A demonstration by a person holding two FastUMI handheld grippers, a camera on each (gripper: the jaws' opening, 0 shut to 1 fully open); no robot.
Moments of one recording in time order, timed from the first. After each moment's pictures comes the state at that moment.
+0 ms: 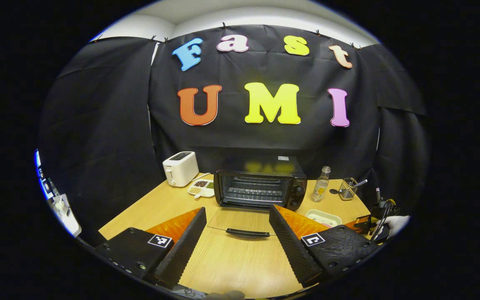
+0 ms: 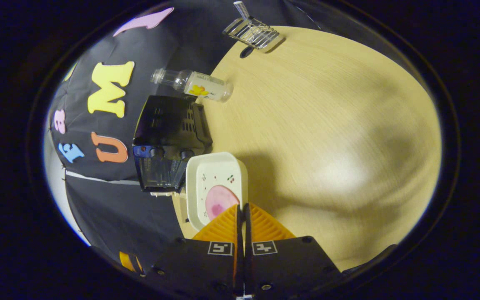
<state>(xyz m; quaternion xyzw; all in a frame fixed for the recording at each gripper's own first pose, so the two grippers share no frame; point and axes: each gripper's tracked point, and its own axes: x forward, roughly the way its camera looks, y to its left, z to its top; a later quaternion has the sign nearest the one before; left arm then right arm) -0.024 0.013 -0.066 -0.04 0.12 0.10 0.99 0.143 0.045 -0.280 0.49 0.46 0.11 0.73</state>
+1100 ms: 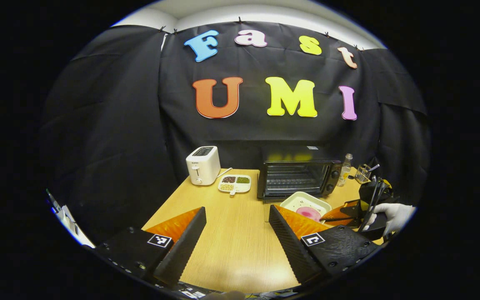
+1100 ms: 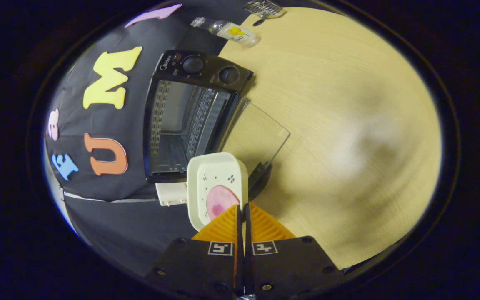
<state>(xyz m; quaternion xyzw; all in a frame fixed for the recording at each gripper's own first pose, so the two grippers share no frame) -0.063 0.205 -0.097 -0.02 0.13 0.08 0.99 0.141 0.314 -0.259 0.56 0.42 0.04 0.71</state>
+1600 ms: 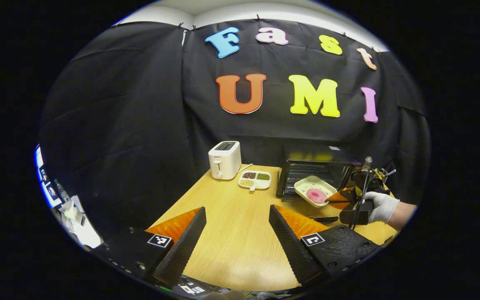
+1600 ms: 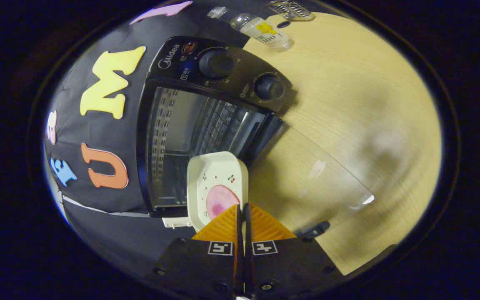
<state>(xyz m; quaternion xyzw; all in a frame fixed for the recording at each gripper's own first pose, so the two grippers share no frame) -0.076 0.233 -0.109 -0.04 0.16 0.16 0.97 0.259 0.318 -0.247 0.56 0.37 0.04 0.75</state>
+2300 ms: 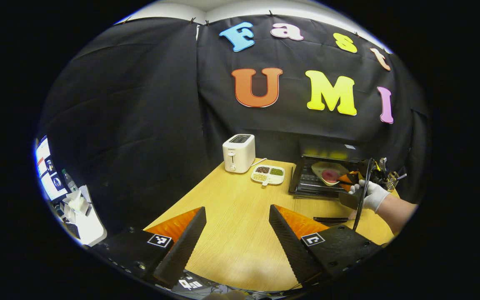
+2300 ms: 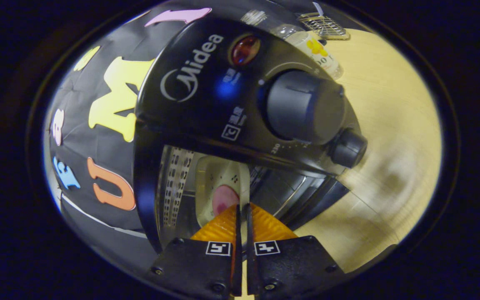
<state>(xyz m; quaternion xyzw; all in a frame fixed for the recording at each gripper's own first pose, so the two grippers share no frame) -0.081 0.236 -0.117 -0.06 0.17 0.21 0.96 0.359 0.310 -0.225 0.55 0.26 0.04 0.79</state>
